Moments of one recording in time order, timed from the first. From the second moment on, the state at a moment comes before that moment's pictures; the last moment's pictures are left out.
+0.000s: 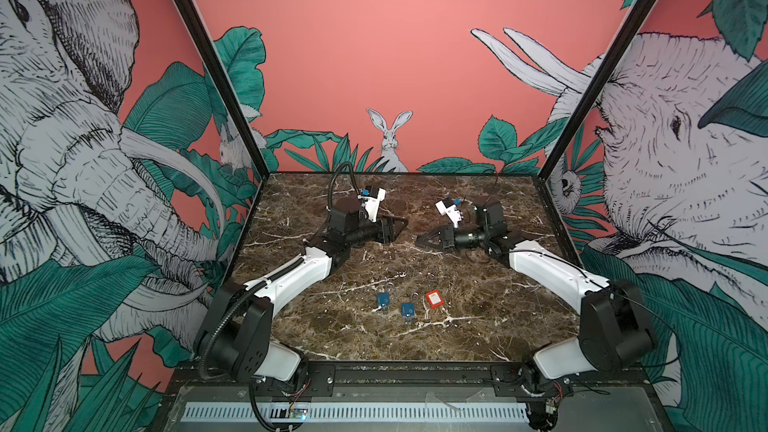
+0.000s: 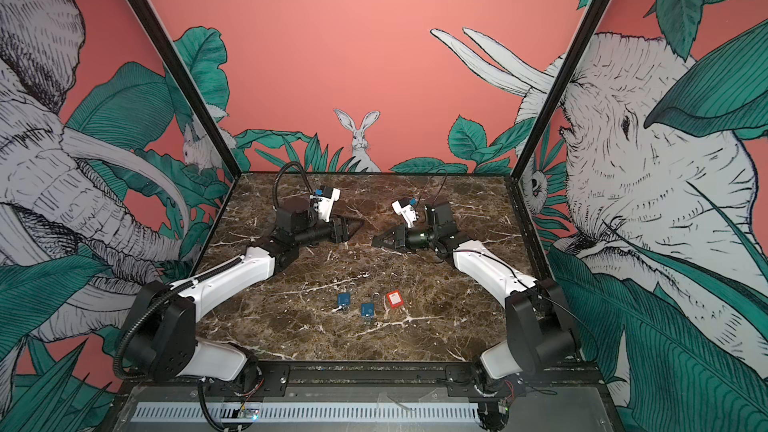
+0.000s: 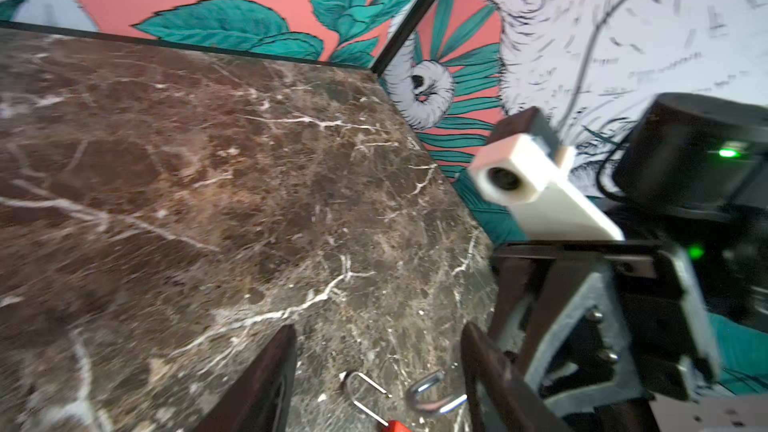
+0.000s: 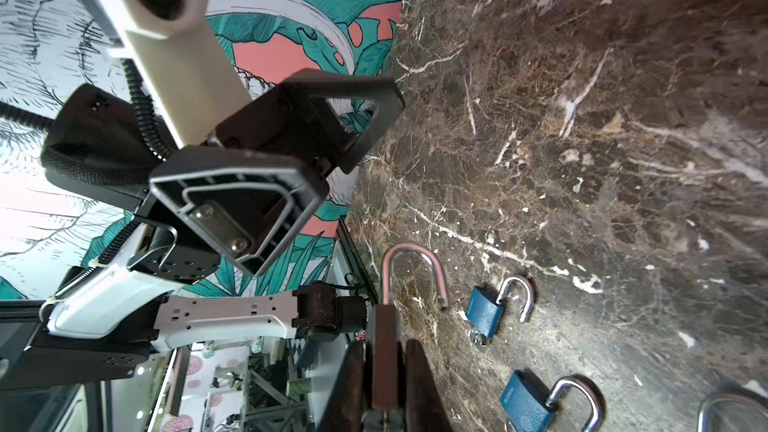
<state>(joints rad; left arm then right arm) -0.51 1.45 0.88 0.28 0.59 -0.49 0.42 1.48 0.95 -0.06 -1.00 0.71</state>
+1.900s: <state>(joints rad) -0.50 1.50 0.83 0.55 0.87 -0.74 0.38 1.45 0.95 0.13 -1.07 0.84</state>
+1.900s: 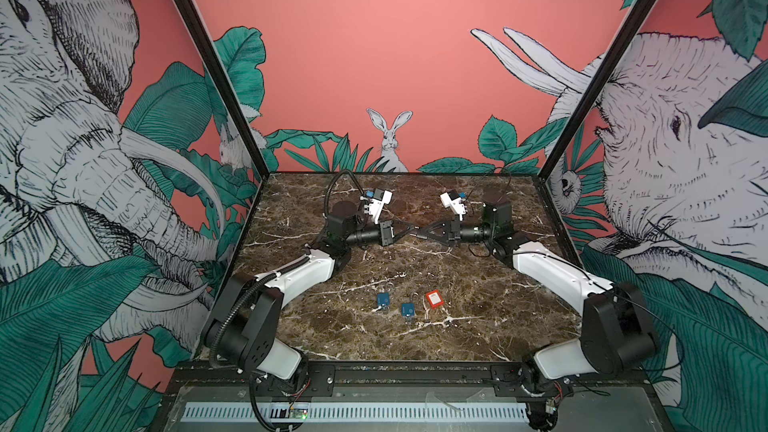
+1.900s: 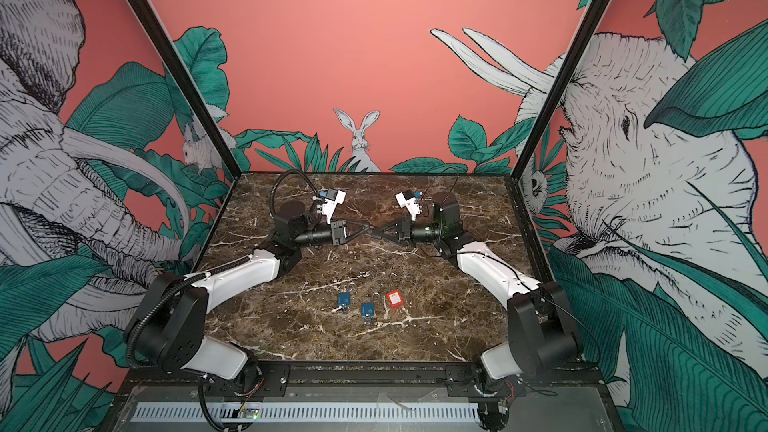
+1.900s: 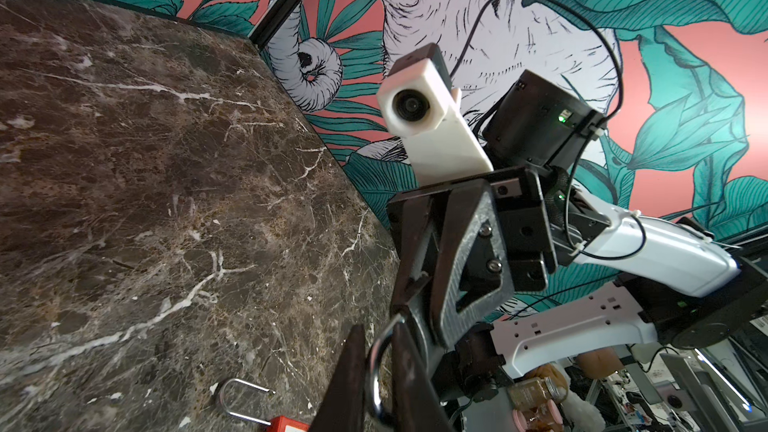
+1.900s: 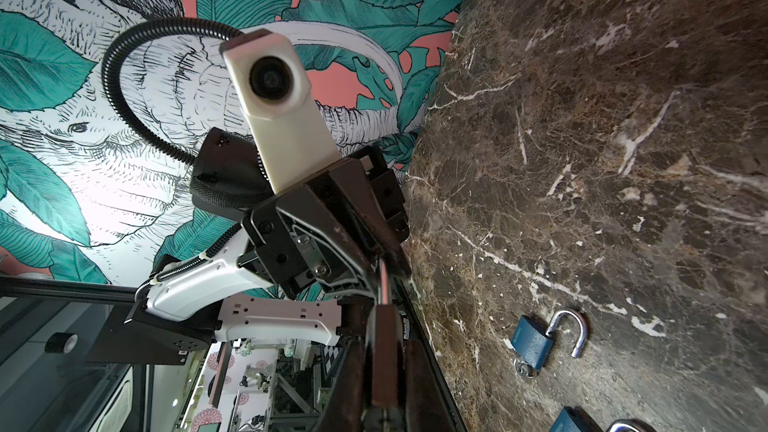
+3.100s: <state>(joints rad) -0.50 1.56 0.80 0.67 0.91 -0.82 0.35 1.42 0.93 0.11 -1.07 0.80</state>
